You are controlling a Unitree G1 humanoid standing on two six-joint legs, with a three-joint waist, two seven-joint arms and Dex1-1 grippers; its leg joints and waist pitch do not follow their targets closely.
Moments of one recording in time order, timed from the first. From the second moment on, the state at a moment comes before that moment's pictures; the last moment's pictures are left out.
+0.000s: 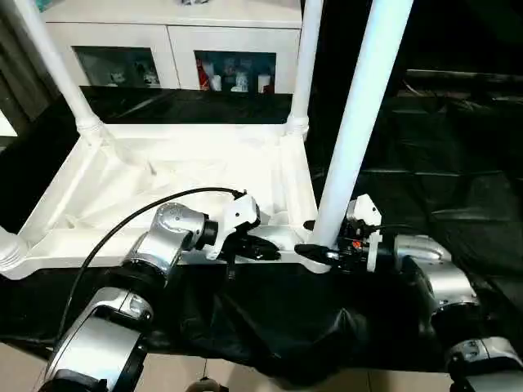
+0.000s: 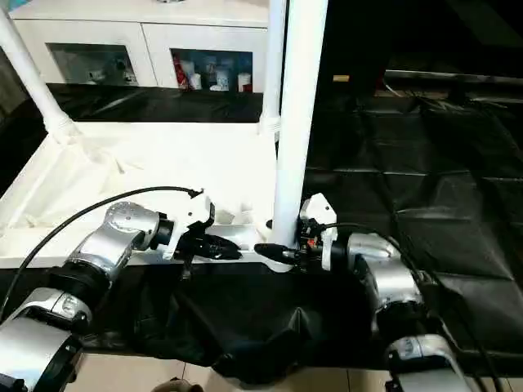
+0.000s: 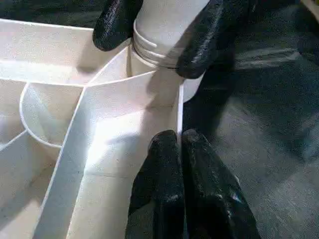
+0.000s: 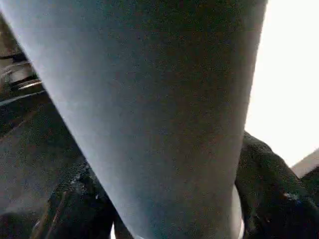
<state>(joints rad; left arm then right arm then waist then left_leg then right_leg) -0.71 0.22 -0.23 0.84 0.05 -0.02 -1.22 -0.47 -0.27 0.04 0.67 0.17 0.01 1.04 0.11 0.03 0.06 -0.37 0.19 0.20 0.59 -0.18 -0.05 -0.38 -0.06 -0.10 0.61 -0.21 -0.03</state>
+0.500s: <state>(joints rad) -0.80 0.09 -0.19 0.99 0.09 0.02 -0.85 -0.60 -0.08 -0.07 0.84 0.11 -0.01 0.39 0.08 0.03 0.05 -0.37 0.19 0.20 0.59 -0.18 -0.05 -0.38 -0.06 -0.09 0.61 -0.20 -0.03</state>
